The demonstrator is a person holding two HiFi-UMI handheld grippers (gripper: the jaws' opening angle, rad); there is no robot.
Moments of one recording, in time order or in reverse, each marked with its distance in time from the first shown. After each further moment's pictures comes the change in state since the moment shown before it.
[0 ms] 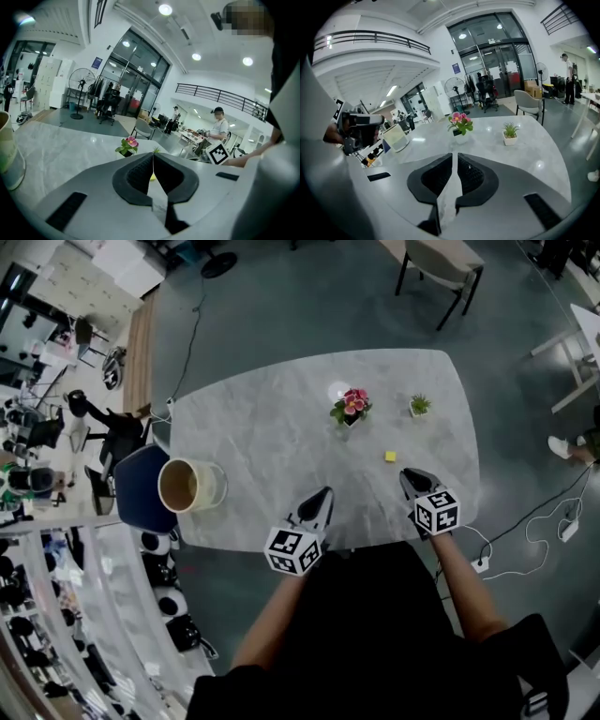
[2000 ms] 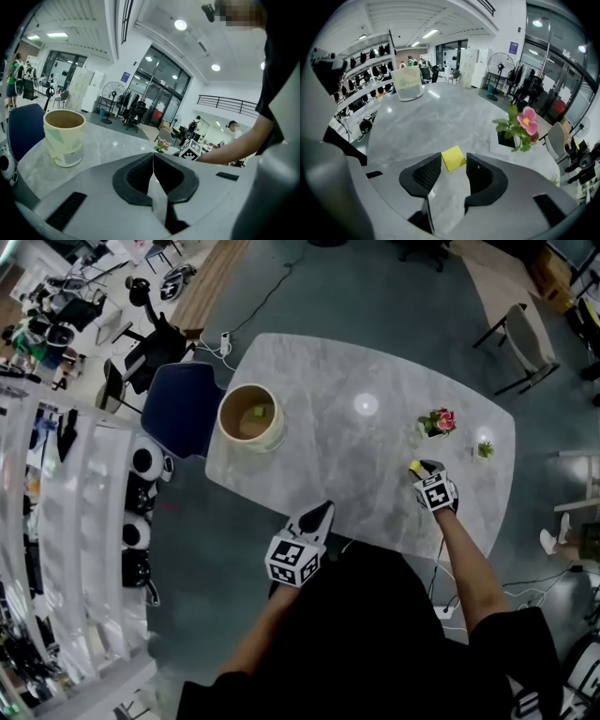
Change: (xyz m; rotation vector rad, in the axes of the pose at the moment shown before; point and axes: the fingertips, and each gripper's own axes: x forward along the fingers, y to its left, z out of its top) left arm -0.197 0.088 -0.049 -0.141 -0.143 0.253; right arm 0.152 0.099 -0.026 -0.617 0.417 0.034
